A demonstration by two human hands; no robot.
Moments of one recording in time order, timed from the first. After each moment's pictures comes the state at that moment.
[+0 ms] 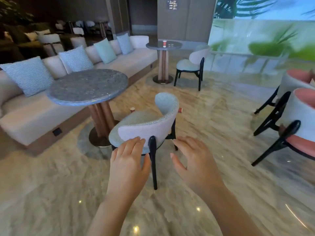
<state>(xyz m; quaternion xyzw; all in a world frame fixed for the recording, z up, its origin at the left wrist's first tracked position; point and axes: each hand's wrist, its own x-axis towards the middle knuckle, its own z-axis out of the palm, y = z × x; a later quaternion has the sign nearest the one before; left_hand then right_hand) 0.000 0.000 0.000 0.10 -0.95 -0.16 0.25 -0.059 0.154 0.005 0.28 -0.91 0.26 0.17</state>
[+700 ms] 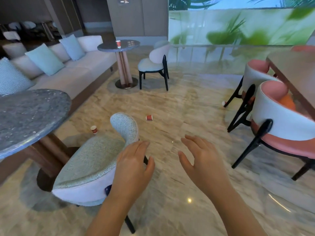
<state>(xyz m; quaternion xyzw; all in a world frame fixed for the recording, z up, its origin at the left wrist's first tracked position) -0.352 0.074 -0.021 -0.03 -0.95 -0.25 0.17 -0.365 0.252 -0.007 0.12 -0.95 0.24 0.15</state>
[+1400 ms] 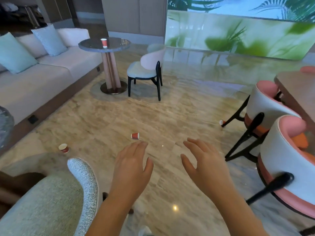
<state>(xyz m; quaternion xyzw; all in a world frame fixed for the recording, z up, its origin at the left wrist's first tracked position) -0.740 0.112 -0.039 -0.01 -0.95 -0.26 0.16 -0.754 0.296 -0.014 0.12 -0.97 0.18 0.10</state>
